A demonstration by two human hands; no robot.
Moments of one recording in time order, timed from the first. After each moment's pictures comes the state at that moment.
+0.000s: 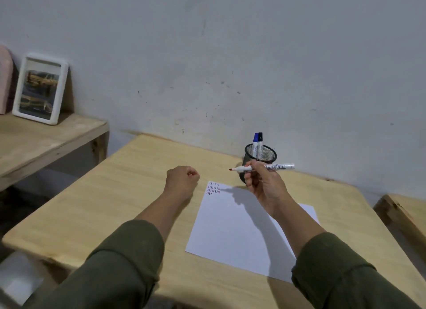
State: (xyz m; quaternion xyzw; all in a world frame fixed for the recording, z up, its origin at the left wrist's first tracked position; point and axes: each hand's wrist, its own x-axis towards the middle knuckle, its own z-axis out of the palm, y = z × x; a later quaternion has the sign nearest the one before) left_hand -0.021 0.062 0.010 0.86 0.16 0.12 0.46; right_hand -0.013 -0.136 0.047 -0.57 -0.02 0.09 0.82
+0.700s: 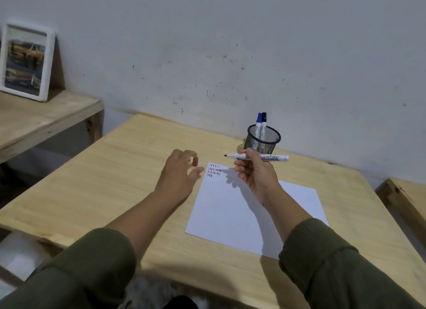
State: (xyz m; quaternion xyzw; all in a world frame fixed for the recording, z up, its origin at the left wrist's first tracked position) left_hand -0.048 0.065 -0.017 0.90 0.03 0.19 0.39; right_hand -0.010 -0.119 0.020 -0.58 0.01 0.08 0.81
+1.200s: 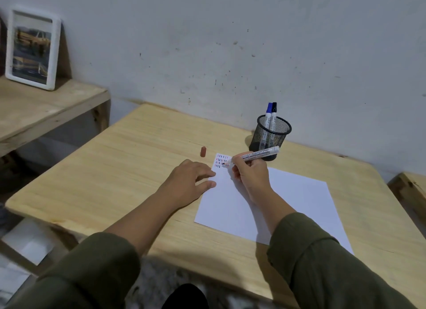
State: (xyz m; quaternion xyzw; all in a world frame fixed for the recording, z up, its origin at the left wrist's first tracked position) left_hand -0.066 0.074 -0.038 0.94 -0.09 0.10 0.30; right_hand -0.013 -0.095 -0.022 -0.76 0.01 -0.01 0.65
